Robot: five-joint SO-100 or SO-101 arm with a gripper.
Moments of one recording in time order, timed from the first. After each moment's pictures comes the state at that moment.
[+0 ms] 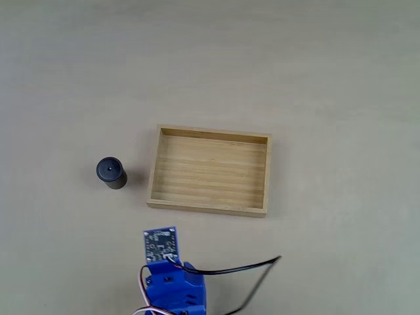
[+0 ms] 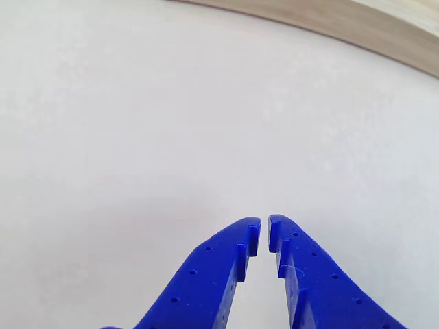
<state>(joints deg) -12.8 -76.3 76.3 66.4 6.2</state>
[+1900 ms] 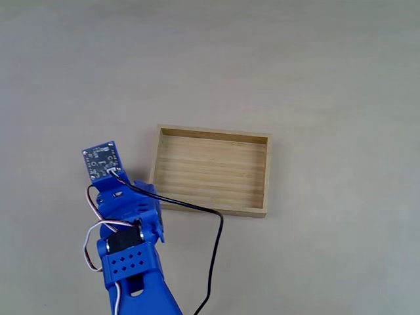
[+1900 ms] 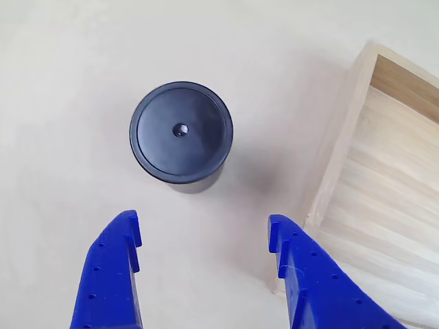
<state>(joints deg) -23.8 -12.5 36.8 35.5 4.4</state>
